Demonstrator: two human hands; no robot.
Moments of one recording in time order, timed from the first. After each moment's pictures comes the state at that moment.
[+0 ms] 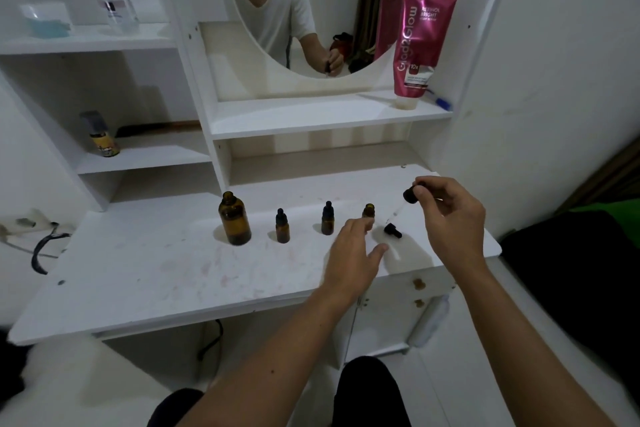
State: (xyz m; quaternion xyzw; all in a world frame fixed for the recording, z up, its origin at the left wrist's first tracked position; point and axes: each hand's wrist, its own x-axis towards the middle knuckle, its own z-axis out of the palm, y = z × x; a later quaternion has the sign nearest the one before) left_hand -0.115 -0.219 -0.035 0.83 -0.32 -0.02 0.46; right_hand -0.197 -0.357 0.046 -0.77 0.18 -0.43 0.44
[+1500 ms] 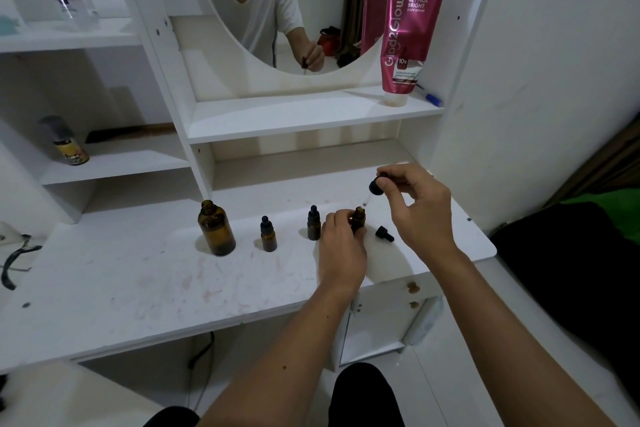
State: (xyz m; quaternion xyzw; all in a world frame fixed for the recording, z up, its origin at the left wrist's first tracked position) left_hand -0.094 -0.250 -0.042 0.84 -0.23 0.03 0.49; right_hand -0.163 -0.353 0.055 -0.83 0.07 -0.44 0.34
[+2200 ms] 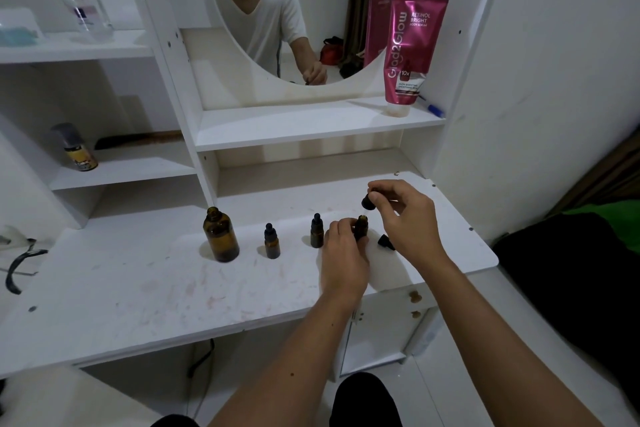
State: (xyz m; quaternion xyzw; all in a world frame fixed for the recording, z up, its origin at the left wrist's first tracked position) left_hand -0.095 -0.250 -0.044 0.85 -0.24 0.04 0.47; right_hand -0.148 -0.351 0.043 -0.83 0.14 -0.35 0.42
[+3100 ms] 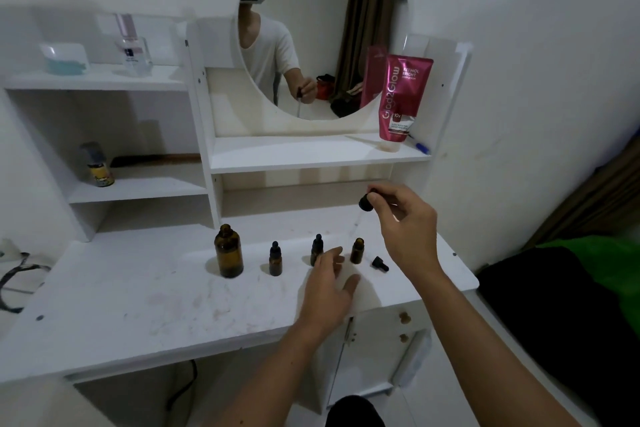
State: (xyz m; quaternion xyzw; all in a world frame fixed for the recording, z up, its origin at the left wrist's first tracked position) left_hand -0.107 -0.193 -0.027 0.80 -0.24 -0.09 0.54; right_hand -0.165 -0.313 0.098 -0.79 0.11 -0.44 0.41
